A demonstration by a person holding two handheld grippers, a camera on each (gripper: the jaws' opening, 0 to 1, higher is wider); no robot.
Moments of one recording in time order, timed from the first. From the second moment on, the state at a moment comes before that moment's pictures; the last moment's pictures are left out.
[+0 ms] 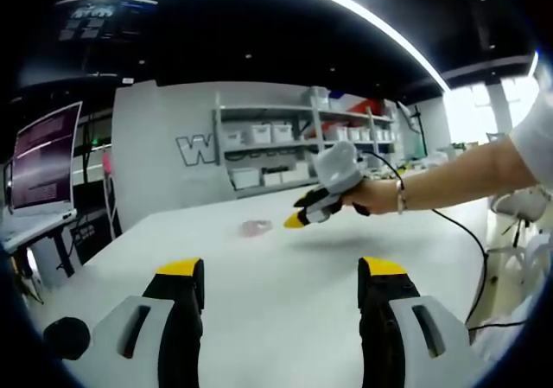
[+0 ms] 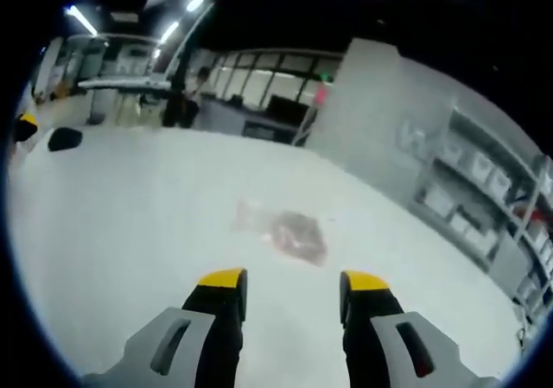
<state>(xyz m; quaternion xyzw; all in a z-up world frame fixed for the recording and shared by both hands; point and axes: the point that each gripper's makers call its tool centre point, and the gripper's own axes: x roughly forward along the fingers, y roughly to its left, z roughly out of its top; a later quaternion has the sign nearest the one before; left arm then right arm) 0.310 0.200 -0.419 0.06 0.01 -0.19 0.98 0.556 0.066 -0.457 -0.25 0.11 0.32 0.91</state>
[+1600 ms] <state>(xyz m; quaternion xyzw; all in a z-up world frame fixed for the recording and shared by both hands) 0.326 0.215 -0.421 0.05 0.01 -0.19 0.98 0.587 0.101 -0.465 -0.37 0.07 0.34 0.86</state>
